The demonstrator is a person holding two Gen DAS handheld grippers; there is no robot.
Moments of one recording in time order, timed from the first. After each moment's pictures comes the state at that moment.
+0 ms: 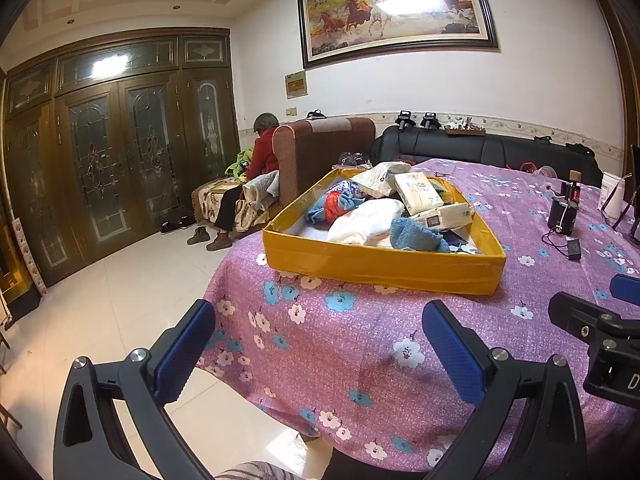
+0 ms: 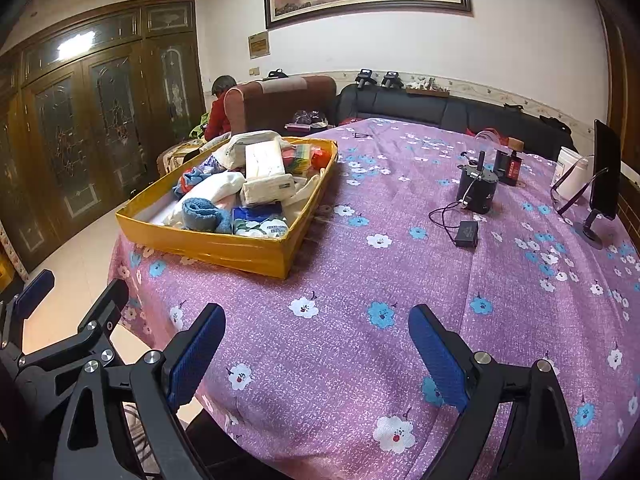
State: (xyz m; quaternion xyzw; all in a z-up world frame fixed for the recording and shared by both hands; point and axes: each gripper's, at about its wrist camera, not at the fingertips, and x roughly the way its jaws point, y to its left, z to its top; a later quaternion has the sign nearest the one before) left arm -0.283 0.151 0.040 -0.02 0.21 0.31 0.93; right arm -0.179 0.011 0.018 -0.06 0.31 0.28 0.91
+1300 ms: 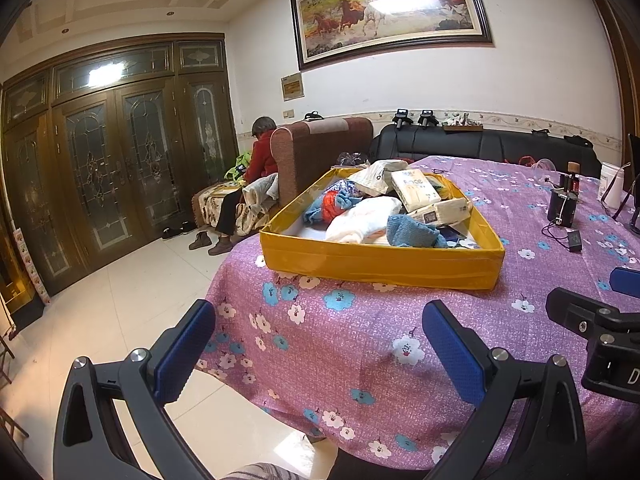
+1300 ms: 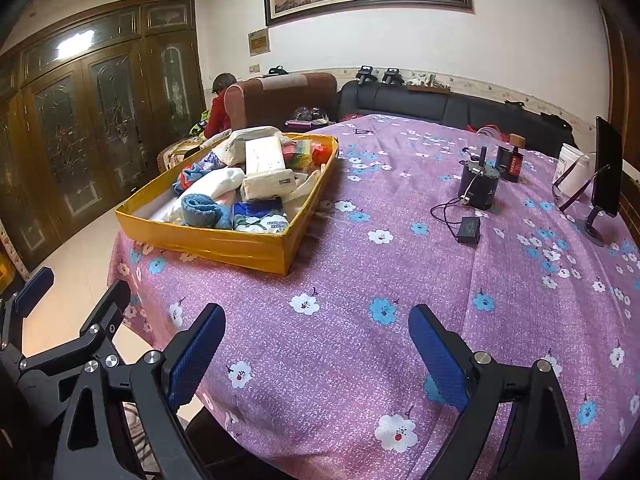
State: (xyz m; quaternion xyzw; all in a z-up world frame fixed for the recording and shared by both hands) left arm -0.282 0.149 0.037 -0.01 0.21 0.31 0.93; right arm -0.179 0.011 0.017 -0.06 0.31 0.28 0.91
